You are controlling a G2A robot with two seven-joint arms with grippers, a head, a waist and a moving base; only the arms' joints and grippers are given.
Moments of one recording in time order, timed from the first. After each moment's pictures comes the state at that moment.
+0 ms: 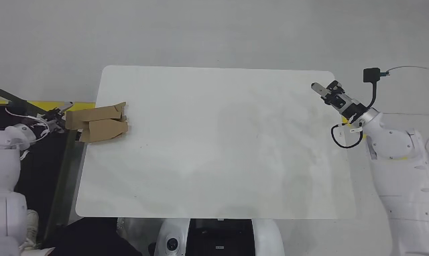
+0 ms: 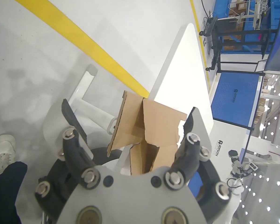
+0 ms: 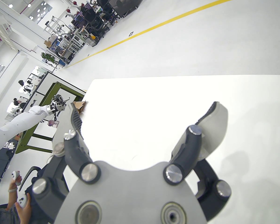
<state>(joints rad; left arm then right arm) 0.69 -0.75 -1.43 -0.22 0.06 -0.49 -0.91 -1.12 -1.03 1.50 -1.35 -0.22 -0.55 0.58</state>
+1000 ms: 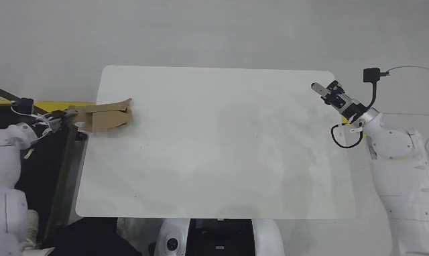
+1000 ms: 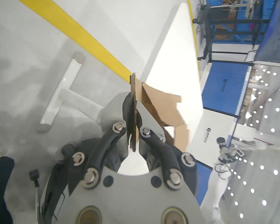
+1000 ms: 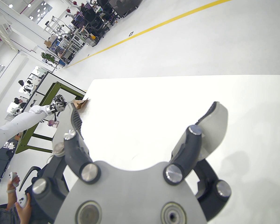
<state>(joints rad) 0.66 -0.75 -1.46 -0.20 -0.06 -0.51 -1.09 -1.12 -1.03 1.50 -1.35 -0.22 -0.55 0.58</state>
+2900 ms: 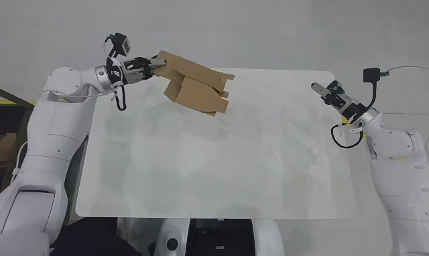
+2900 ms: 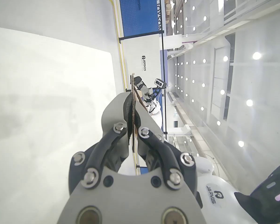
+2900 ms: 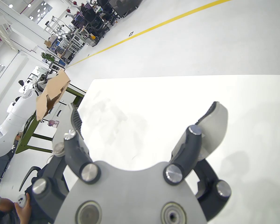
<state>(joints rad) 0.74 -0.94 -1.18 -1.09 -0.54 -0.19 -1.11 -1.12 -1.03 1.50 -1.35 -0.22 -0.55 0.58</state>
